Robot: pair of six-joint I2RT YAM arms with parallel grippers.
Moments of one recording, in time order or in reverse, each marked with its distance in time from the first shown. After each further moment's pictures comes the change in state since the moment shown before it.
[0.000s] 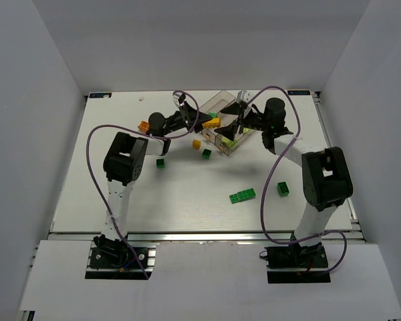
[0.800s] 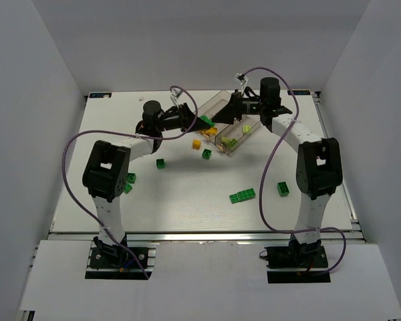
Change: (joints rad) left arm 0.008 -0.320 -0.138 -0.567 0.076 0.771; right arm -0.025 0.138 0.393 -0.493 -0.130 0.520
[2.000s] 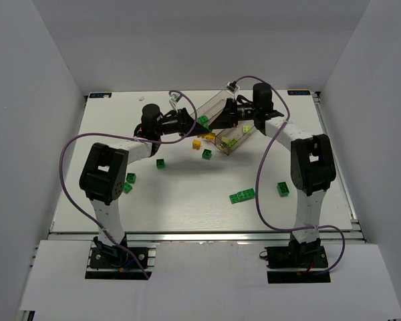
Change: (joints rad) left arm -0.003 -0.061 -0.075 -0.058 -0.008 0.126; right arm 0.037 0.080 -0.014 0.057 -0.142 0.206
